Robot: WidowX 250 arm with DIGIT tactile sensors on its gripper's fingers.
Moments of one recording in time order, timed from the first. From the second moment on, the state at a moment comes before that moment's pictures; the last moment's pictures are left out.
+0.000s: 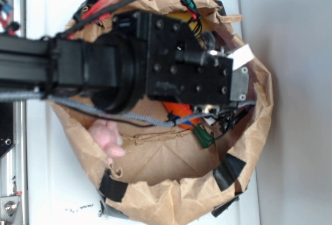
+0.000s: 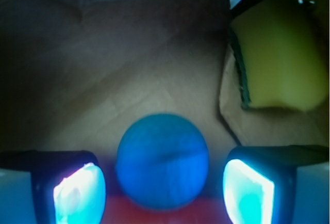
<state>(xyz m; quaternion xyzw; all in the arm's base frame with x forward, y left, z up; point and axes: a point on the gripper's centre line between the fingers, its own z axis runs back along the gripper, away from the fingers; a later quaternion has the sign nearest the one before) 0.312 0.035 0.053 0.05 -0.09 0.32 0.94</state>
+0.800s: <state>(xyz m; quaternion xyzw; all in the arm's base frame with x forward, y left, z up) 0.320 0.037 0.024 0.06 -0.10 0.32 0.94</state>
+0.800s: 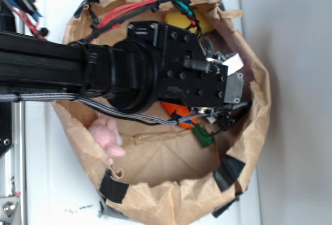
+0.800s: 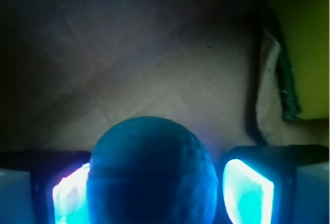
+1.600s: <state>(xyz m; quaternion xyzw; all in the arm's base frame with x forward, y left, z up) 0.292 0.013 0.050 0.03 -0.01 0.30 0.95</state>
